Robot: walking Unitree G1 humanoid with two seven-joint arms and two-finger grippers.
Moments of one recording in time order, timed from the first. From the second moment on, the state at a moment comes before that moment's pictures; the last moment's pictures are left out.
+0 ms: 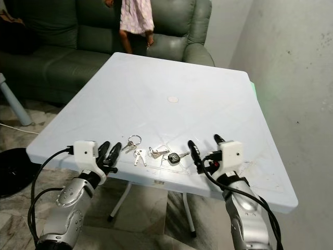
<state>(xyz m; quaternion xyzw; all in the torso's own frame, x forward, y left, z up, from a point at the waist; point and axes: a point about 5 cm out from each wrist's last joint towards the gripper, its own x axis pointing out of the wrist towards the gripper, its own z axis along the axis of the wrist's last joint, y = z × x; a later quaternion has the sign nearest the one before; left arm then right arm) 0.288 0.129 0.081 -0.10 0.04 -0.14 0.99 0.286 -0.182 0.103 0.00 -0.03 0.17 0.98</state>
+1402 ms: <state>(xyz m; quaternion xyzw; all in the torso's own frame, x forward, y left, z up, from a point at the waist) 0.275 0.106 0.078 -0.10 0.04 -0.17 0.98 0.314 -0.137 0.080 -0.13 0.04 0.41 0.90</state>
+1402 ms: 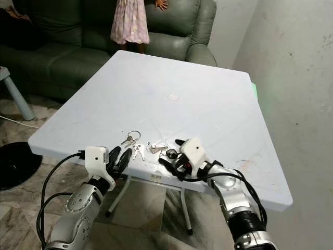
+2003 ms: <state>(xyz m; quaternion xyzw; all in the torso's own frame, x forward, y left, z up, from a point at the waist) 0.268 0.109 0.076 -0.10 0.04 -0.16 0.98 0.319 -0.112 0.076 -0.15 0.05 0.40 0.90</state>
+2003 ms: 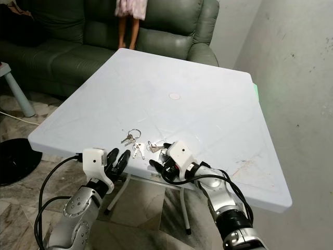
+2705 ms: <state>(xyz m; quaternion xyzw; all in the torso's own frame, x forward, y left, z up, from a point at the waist) 0.264 0.111 0.076 -0.10 0.04 -0.15 0.98 0.327 -0.115 0.079 -0.18 0.03 0.38 0.91</state>
